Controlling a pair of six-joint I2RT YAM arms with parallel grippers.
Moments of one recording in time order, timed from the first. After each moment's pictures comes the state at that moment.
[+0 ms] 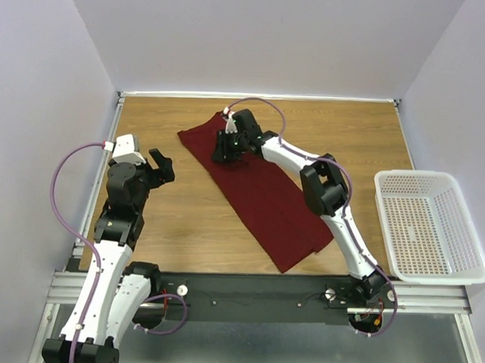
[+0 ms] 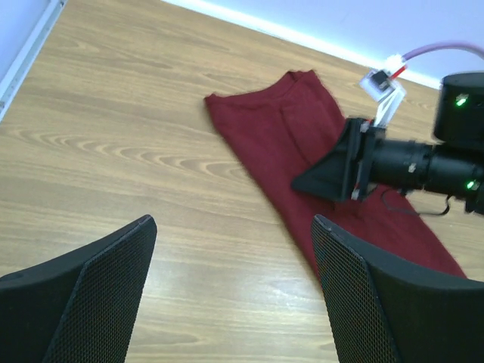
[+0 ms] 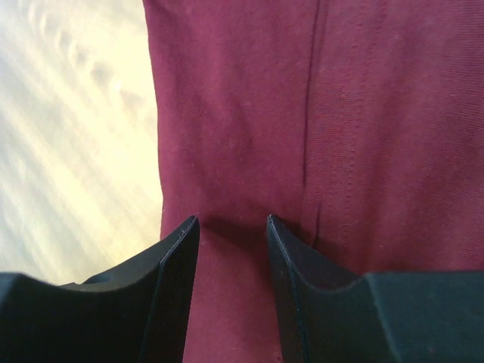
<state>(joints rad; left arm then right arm) -0.09 0.67 0.66 -0.22 -0.09 -0.33 0.68 2.51 2.07 -0.27 -0.36 0.36</state>
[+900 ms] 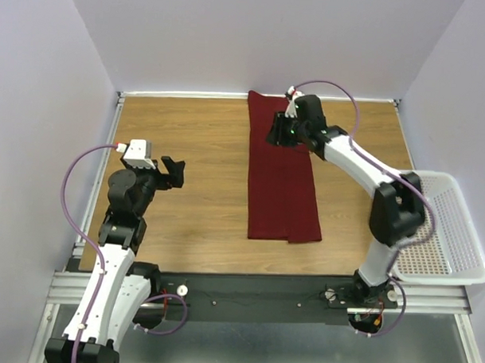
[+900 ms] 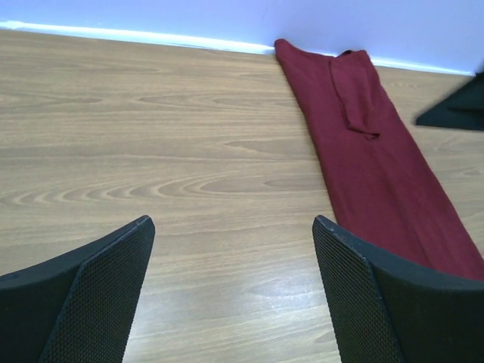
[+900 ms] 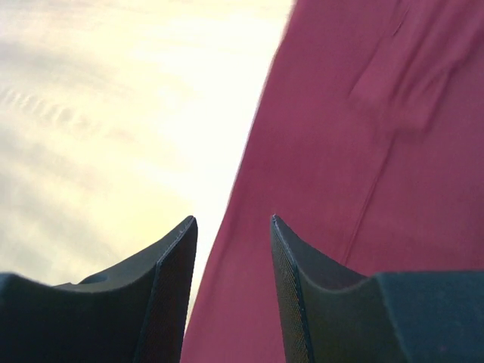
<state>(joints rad) -0.09 0.64 0.56 -0.03 0.13 -0.23 0.44 1.93 1.55 -0.27 -0.17 0.34</state>
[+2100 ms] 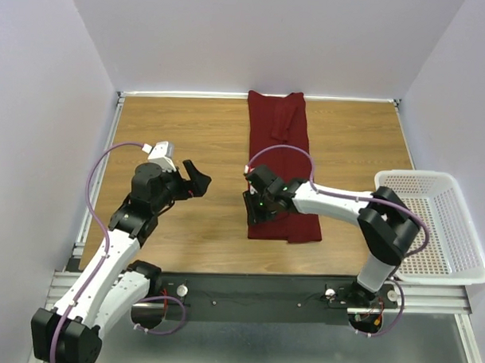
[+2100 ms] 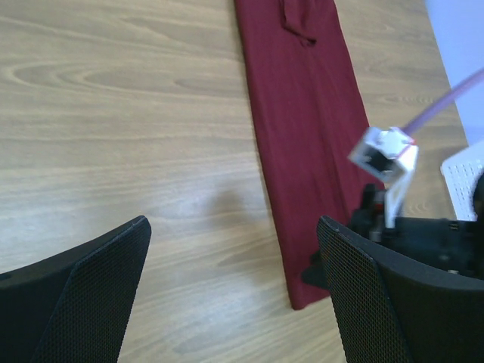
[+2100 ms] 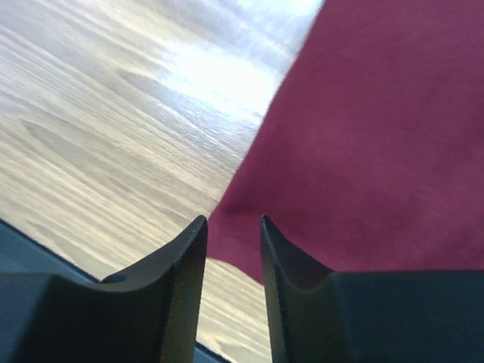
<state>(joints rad) -0.29 0.76 0.59 -0.19 0.15 -0.51 0.89 1.71 1.09 -0.41 -0.06 0.48</state>
